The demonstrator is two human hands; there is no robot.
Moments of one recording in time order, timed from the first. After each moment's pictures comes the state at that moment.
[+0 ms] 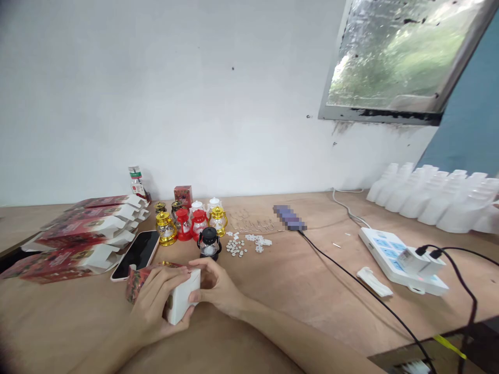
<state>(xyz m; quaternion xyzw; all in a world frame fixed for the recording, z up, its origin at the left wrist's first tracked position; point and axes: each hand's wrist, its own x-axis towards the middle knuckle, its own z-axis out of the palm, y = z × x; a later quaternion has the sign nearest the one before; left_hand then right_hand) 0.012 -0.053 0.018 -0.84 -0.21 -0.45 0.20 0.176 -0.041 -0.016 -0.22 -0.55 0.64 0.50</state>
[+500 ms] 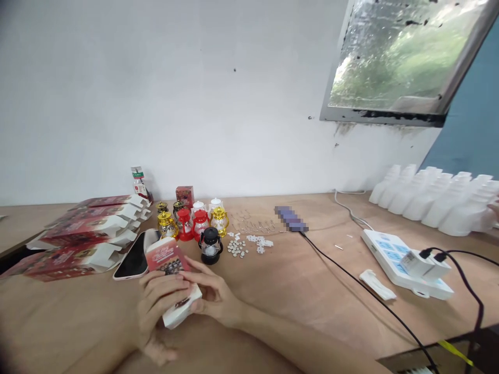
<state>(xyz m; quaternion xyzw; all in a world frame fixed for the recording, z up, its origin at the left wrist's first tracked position) -0.003 -0.044 -0.002 -0.85 -0.11 -0.46 0.22 0.182 -0.050 -0.014 -0.13 -0.71 0.48 0.49</state>
